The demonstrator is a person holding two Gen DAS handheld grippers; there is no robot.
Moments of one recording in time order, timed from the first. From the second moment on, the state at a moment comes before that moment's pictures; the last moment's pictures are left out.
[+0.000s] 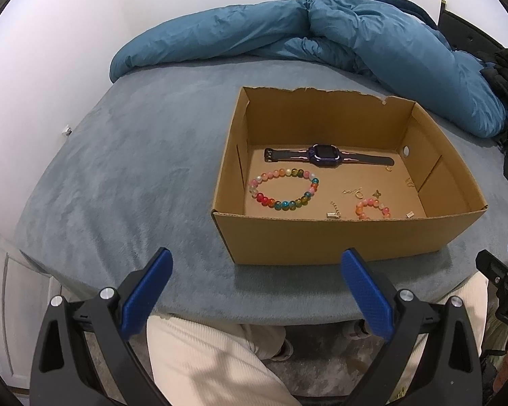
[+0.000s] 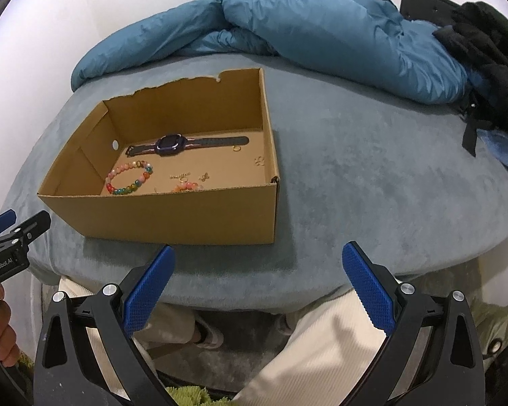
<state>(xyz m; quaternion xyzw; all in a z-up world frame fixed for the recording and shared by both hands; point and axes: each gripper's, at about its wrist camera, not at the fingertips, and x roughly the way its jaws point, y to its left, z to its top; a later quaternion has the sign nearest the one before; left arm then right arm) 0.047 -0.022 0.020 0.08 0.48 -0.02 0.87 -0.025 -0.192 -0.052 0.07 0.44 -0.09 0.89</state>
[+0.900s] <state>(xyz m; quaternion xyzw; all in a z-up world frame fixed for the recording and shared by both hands) 0.045 0.011 0.019 0.07 0.48 0.02 0.88 -0.026 -0.201 -0.062 0.08 0.46 -0.10 0.88</state>
